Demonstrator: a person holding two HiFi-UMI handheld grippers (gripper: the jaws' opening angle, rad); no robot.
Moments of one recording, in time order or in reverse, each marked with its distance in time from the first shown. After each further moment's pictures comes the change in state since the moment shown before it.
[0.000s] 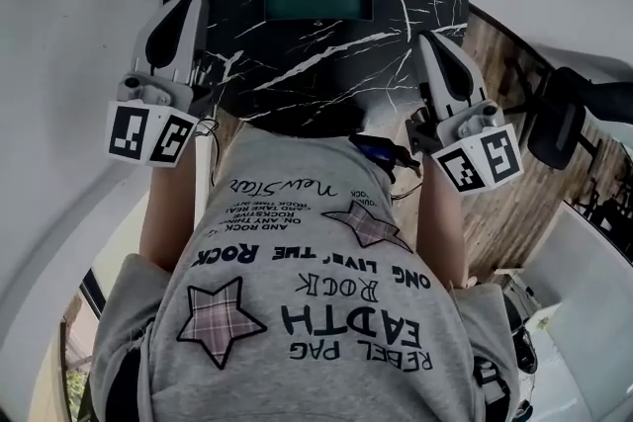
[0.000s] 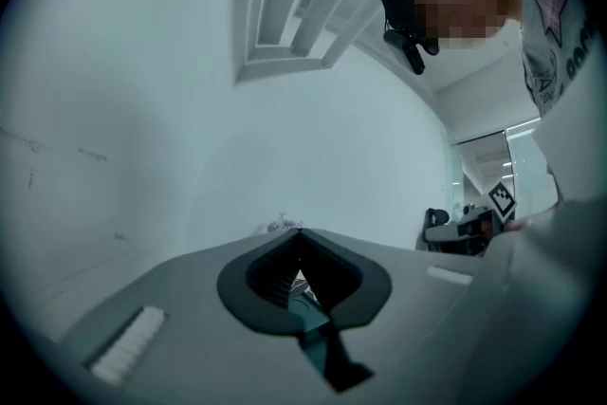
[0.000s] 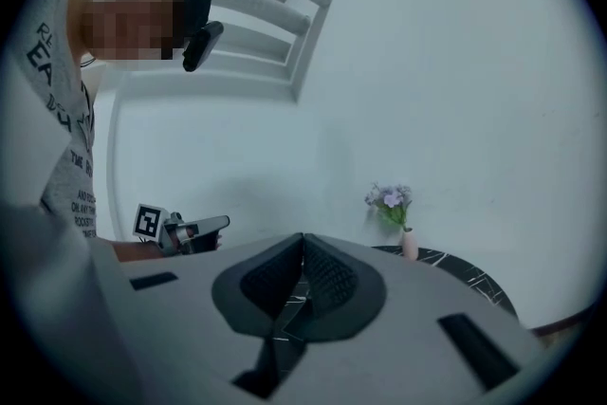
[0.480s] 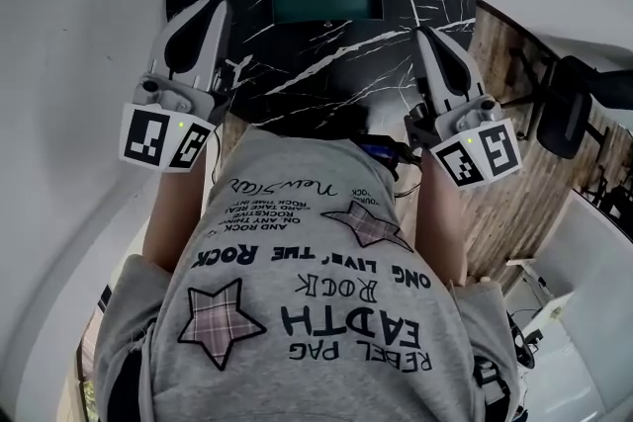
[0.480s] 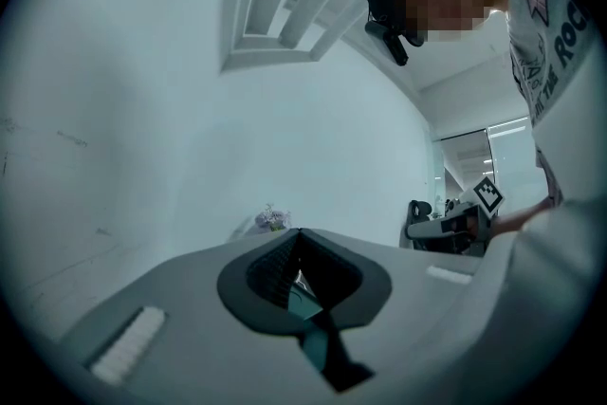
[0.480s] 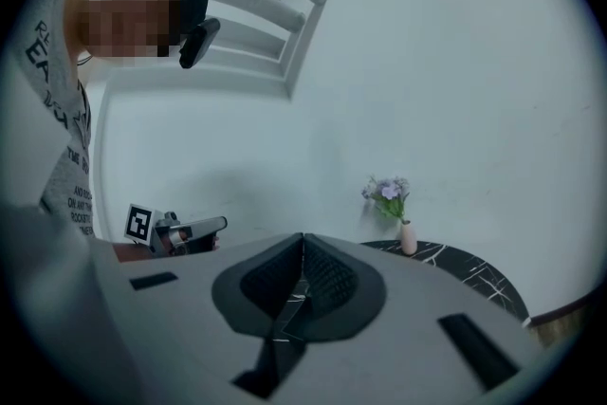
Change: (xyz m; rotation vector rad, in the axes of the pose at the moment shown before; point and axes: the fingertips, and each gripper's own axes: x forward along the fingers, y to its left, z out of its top) left arm 0.007 -0.007 -0.017 0.021 0.030 -0.121; right arm 0.018 0.008 -0.018 0.019 -0.006 -0.058
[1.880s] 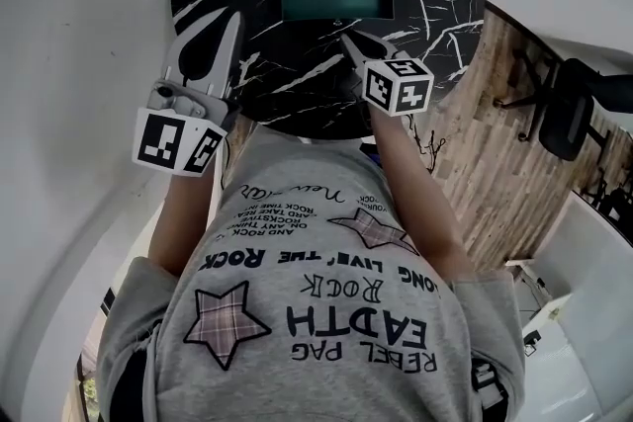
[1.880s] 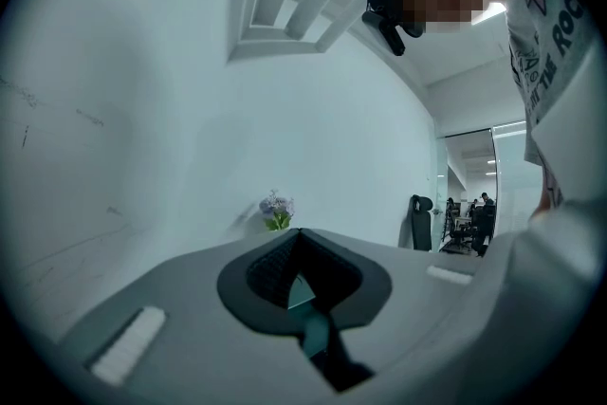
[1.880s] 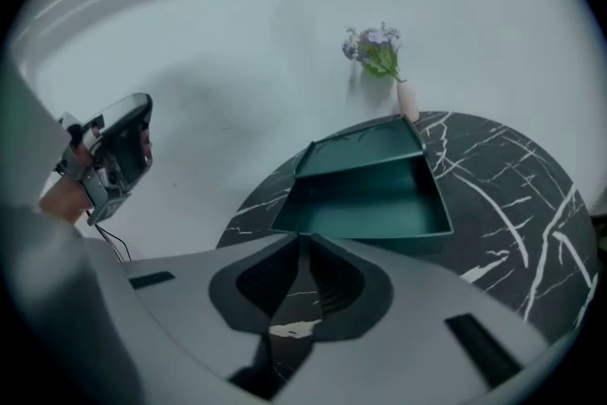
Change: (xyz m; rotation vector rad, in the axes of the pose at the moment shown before) left arm -0.012 0.003 -0.028 -0.027 0.050 0.016; right arm 0.083 -0.007 -0.229 0.225 0.519 -0.042
